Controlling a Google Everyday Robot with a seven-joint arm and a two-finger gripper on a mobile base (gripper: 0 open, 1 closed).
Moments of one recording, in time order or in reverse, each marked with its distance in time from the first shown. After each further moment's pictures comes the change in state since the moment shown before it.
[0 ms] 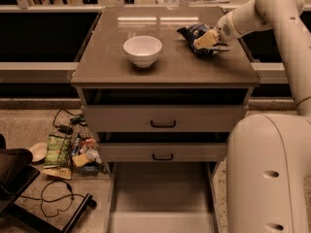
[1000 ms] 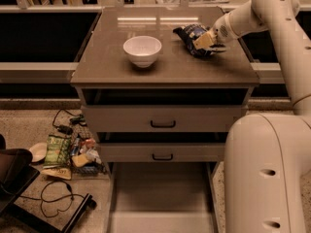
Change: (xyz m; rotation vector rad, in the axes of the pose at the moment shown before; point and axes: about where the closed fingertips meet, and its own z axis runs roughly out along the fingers) arm 0.003 0.006 0.010 -0.025 0.013 0.005
